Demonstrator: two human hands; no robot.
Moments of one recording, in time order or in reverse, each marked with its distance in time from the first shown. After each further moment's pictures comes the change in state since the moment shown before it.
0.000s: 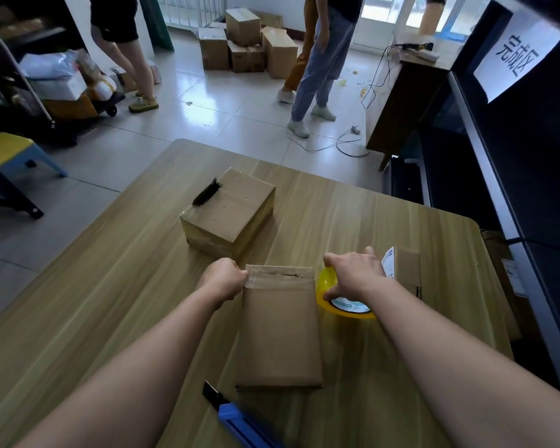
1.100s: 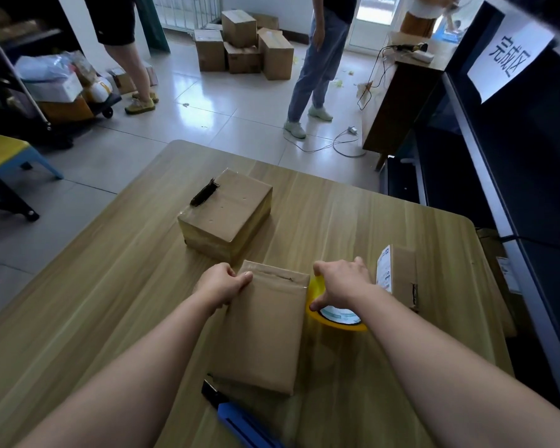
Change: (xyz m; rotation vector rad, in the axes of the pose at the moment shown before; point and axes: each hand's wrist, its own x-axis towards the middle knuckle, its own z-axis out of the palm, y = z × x) left_hand -0.007 -0.008 0.002 -0.025 -0.005 0.040; right_hand -0.001 -0.017 0.012 0.068 -0.045 0.012
